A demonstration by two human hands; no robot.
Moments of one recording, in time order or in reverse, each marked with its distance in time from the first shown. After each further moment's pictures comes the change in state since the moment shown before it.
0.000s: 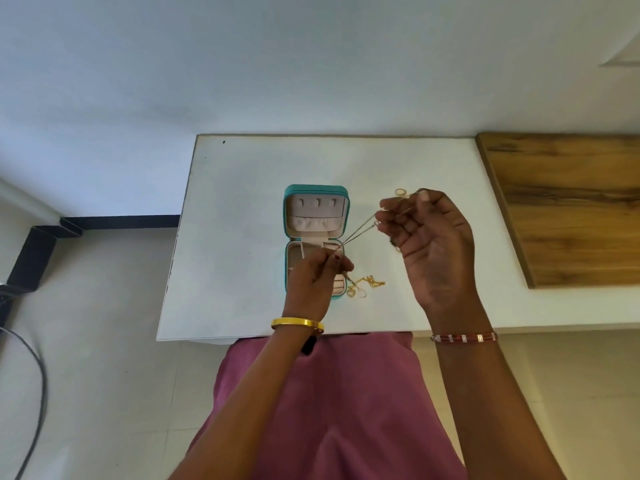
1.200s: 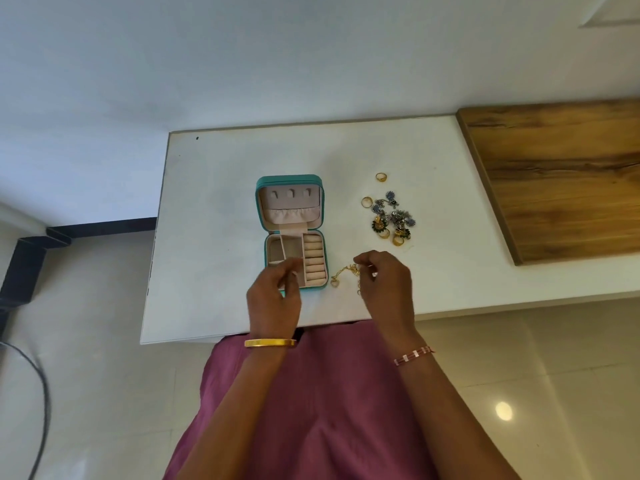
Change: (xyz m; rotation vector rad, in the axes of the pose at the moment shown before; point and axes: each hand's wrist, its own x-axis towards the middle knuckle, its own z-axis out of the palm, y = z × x) left_hand -0.019 -0.027 -0.002 0.326 0.284 0.031; right_hand -0.024 0.077 -0.060 -1.288 0.168 0.020
